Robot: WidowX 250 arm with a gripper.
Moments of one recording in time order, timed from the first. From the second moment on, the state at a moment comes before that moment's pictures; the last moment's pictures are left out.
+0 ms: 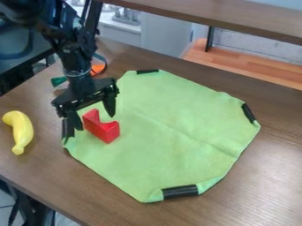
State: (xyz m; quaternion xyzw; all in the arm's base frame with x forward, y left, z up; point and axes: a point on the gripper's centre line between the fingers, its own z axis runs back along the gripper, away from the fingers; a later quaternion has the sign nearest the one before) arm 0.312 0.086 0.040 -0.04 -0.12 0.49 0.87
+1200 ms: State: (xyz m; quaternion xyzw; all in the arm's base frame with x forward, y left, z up) arm 0.332 0.013 0.091 -0.07 -0.13 0.40 0.91
